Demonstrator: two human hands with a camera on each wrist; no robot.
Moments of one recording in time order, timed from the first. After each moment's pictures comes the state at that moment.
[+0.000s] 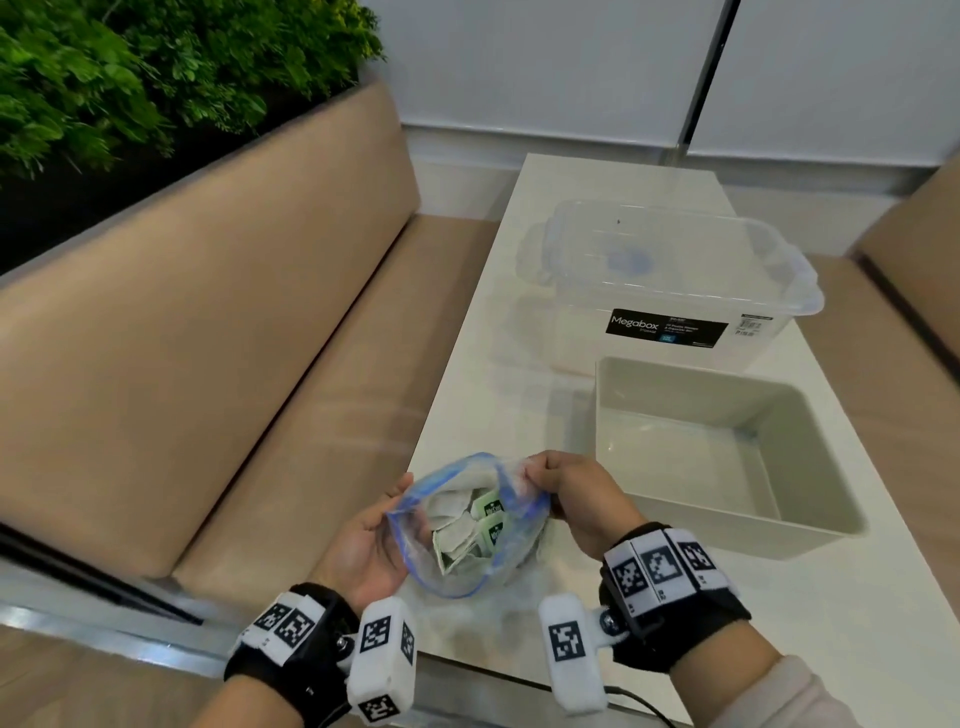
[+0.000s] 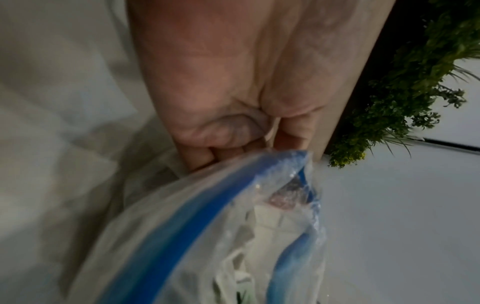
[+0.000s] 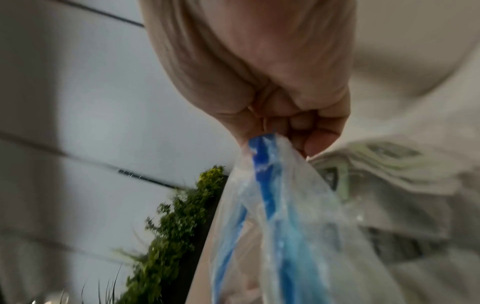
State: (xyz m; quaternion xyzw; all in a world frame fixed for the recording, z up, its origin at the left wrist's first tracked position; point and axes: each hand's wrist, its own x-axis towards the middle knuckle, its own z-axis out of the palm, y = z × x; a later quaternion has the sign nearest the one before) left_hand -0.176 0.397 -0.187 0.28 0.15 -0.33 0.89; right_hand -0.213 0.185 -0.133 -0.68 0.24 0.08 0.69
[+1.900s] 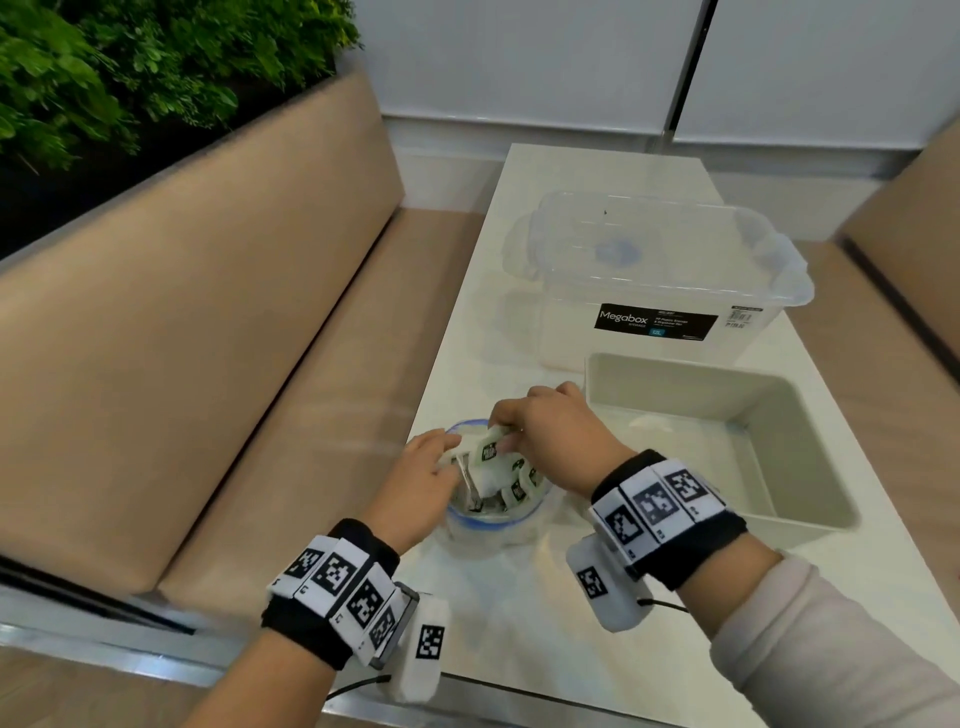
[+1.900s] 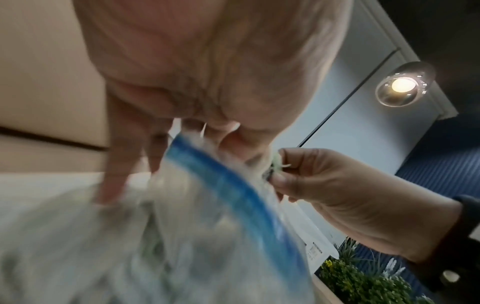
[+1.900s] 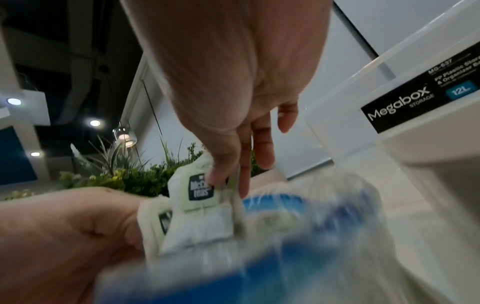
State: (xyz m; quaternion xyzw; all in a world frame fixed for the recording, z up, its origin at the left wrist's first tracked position) left_hand -0.158 0.341 -0.125 0.87 -0.15 -0.17 0.44; right_hand -0.175 0.173 -0.081 -0.99 -0.09 0.02 0.10
